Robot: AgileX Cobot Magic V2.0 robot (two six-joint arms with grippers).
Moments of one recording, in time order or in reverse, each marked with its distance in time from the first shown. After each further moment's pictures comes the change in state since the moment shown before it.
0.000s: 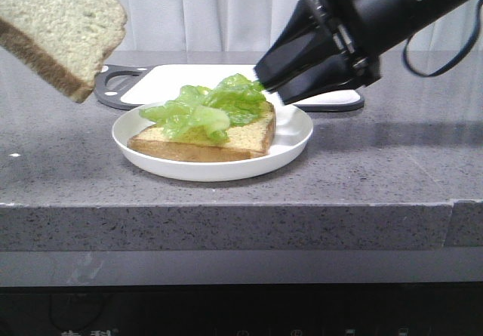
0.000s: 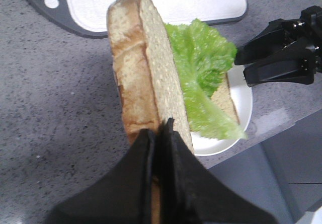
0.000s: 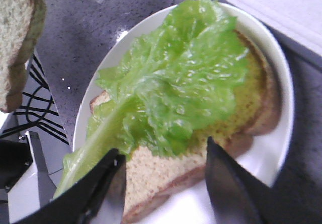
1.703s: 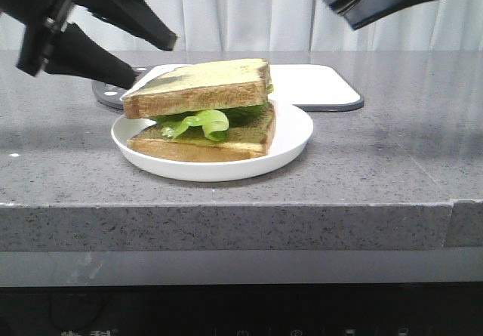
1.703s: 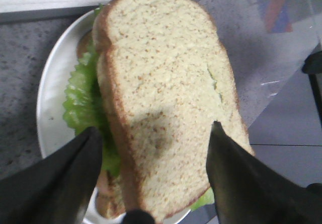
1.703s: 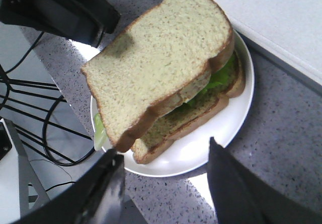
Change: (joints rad) left arm -0.087 0.475 -0.047 -0.390 -0.002 0.274; right arm -0.044 -0.278 0.000 -0.234 0.038 0.207
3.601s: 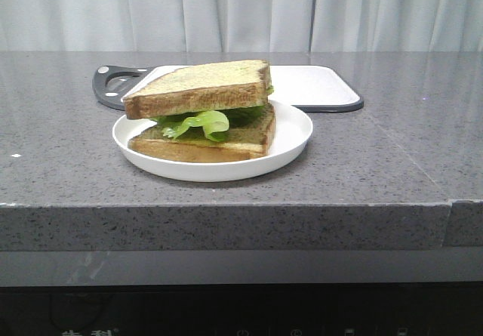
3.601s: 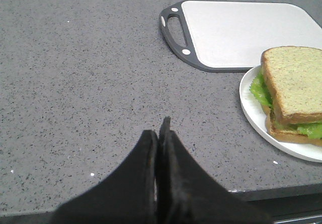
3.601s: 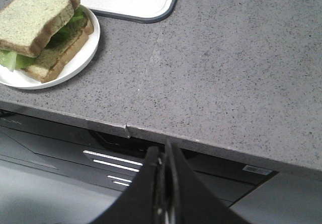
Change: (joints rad) left arm 0.004 -1.204 0.518 0.980 -0.313 -0.666; right arm 0.000 -1.007 0.350 -0.724 0.035 0.756
